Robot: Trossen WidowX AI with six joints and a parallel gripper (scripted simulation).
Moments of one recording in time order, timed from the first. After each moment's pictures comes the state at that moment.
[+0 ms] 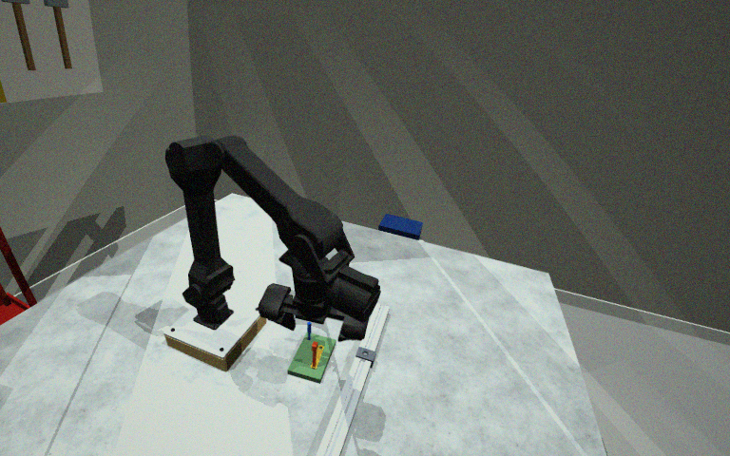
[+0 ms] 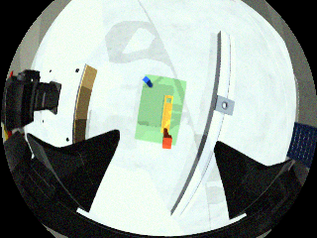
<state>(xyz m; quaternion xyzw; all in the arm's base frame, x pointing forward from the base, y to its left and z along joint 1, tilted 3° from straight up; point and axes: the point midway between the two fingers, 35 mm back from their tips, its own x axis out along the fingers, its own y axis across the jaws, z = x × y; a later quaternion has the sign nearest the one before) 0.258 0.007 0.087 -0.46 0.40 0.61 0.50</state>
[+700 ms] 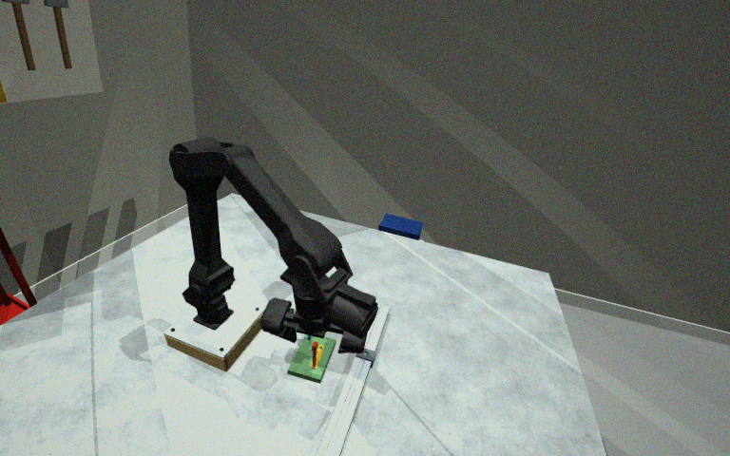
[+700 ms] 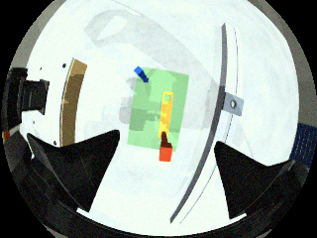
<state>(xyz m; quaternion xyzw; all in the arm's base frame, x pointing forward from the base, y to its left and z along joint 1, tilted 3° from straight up) 0.259 0.006 0.054 -0.47 0.40 0.61 0.50</state>
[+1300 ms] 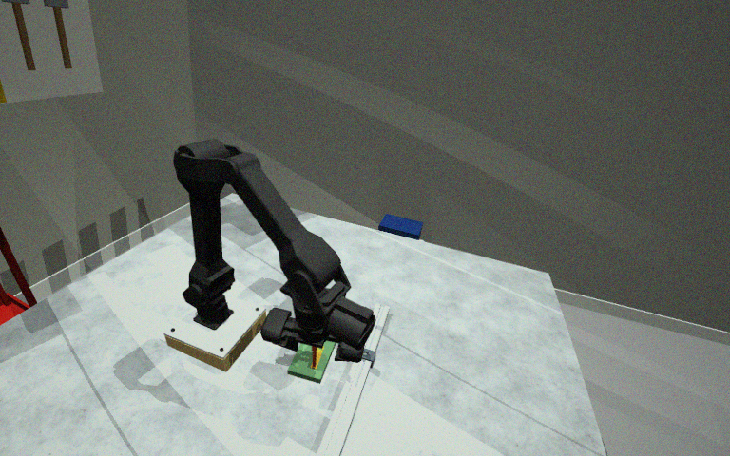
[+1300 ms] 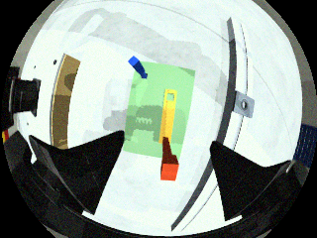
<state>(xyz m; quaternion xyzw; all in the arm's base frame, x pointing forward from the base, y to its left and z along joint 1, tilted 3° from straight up) 0.257 0.006 0.029 -0.46 0.40 0.61 0.50</state>
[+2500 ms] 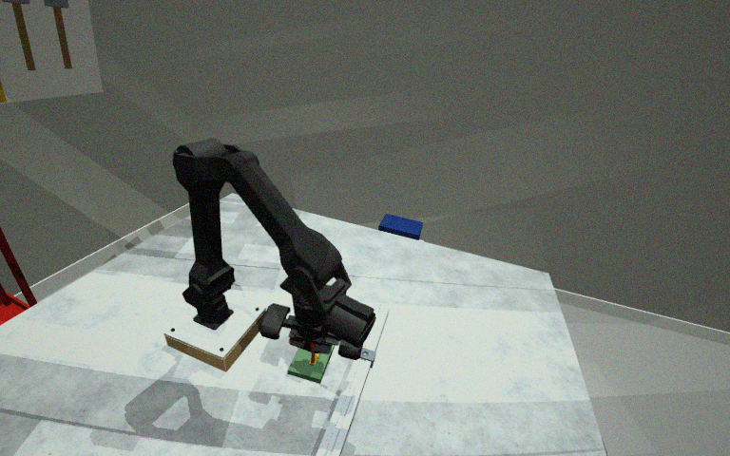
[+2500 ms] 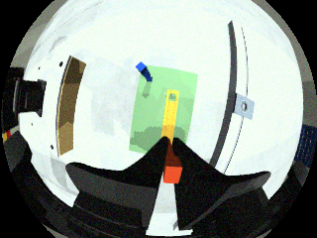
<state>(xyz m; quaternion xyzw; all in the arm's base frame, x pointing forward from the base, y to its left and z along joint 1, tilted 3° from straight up) 0.254 0.006 0.036 -0.46 0.40 0.62 0.50</state>
